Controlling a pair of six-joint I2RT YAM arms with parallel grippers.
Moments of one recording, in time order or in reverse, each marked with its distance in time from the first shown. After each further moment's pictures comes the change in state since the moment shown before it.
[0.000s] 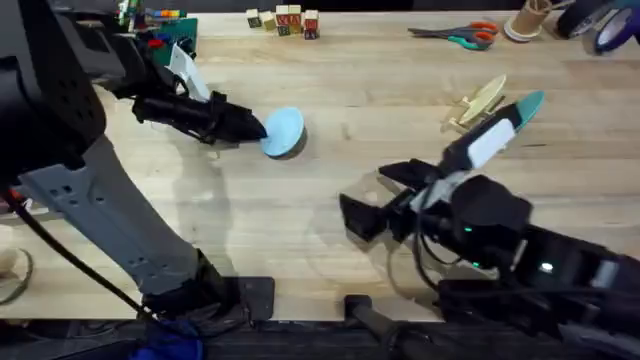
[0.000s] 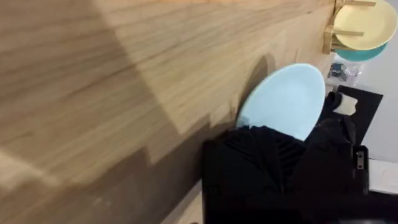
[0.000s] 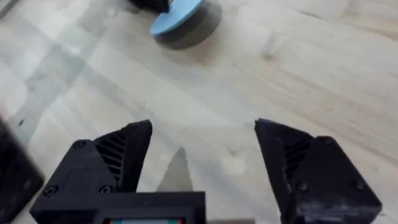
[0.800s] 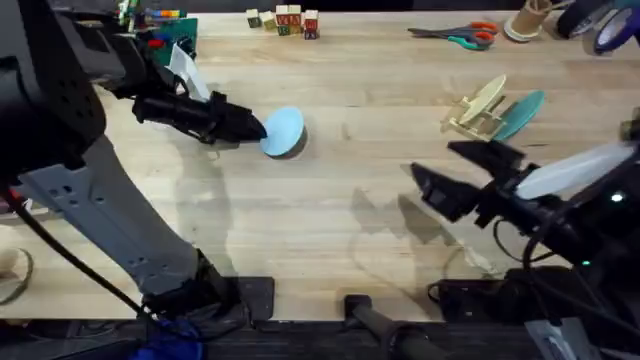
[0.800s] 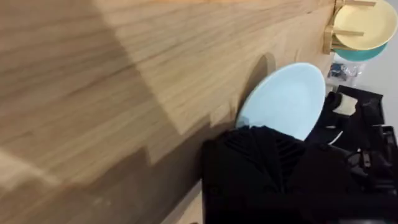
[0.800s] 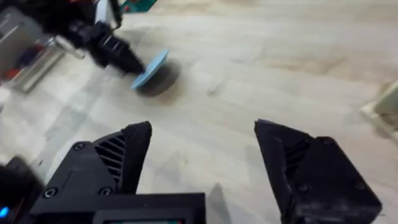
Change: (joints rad) left arm 0.000 0.000 0.000 0.000 0.000 0.000; right arm -0.885 -0.610 0.035 -0.504 -0.750 -0.189
